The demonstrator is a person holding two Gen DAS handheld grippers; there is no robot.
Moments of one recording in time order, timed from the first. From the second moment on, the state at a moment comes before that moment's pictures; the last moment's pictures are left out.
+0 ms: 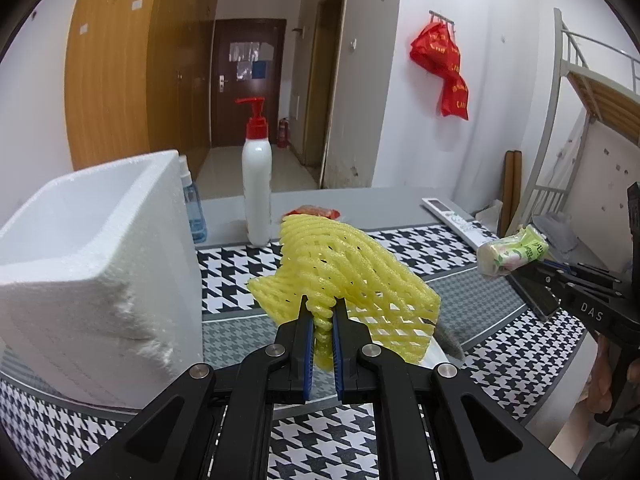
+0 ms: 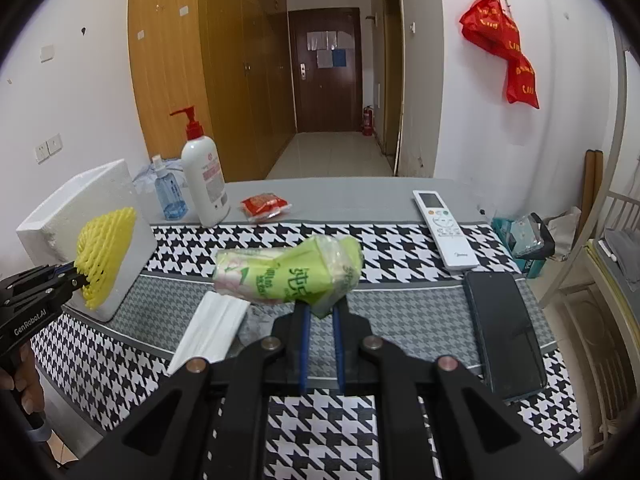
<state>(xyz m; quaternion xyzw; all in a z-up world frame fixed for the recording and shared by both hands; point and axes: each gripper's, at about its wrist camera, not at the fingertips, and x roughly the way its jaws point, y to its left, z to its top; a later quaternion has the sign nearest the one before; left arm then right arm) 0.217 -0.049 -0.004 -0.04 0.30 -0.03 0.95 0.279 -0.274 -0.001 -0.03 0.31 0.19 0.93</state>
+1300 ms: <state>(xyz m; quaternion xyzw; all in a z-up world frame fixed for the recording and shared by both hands) 0.144 -0.011 0.063 -0.01 0.18 -0.01 0.98 0.224 -0.238 0.051 -0.02 0.22 0.22 0.95</state>
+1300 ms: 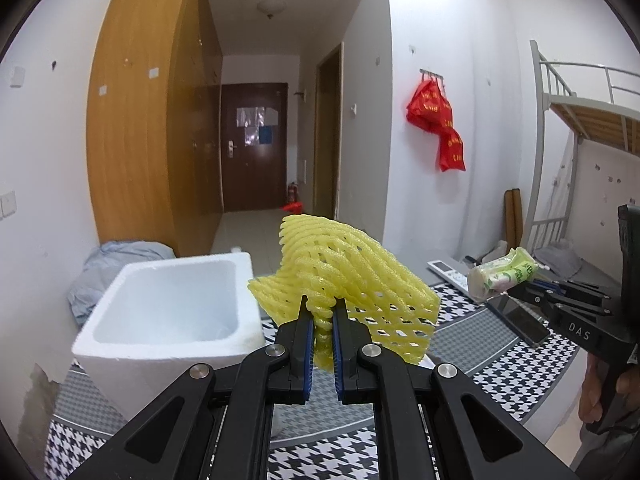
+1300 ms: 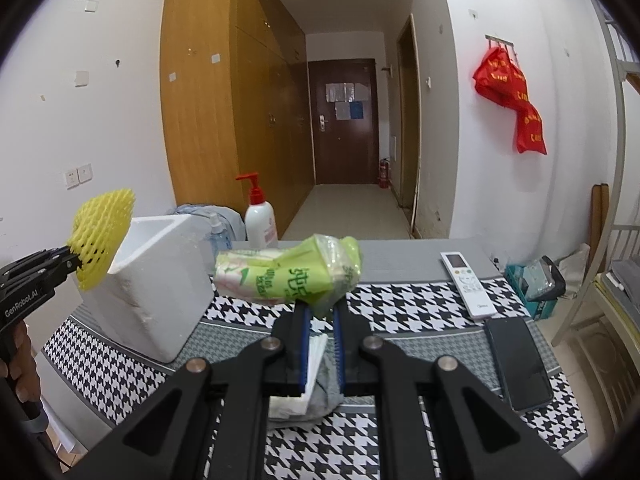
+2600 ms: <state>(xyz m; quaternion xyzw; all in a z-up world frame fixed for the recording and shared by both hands) 0.122 0.069 0.078 -0.02 0.16 0.09 0.98 0.217 -0.141 0.066 -0.04 0.18 0.33 0.93</state>
